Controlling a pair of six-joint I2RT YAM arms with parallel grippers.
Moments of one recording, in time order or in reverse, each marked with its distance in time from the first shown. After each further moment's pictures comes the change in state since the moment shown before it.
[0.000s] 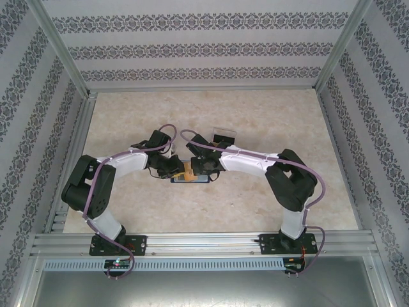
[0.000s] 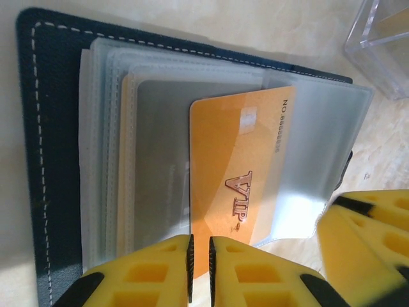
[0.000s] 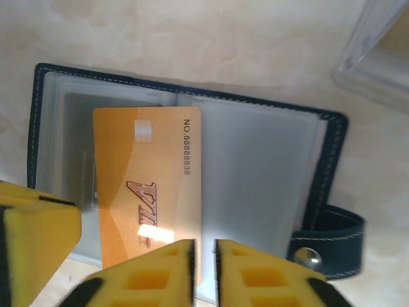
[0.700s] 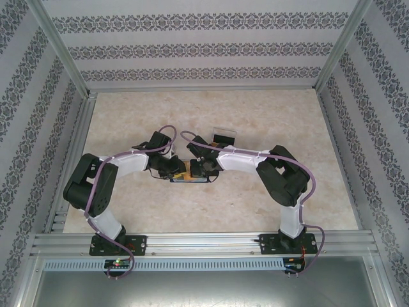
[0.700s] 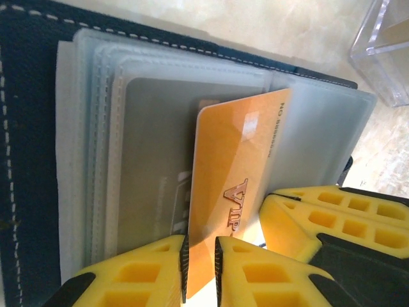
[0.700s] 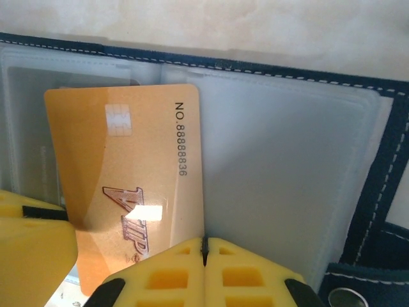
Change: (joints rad) left arm 0.000 0.030 -0.025 0.072 0.023 -0.037; right arm -0.020 0.063 -0.012 0.055 -0.102 0.026
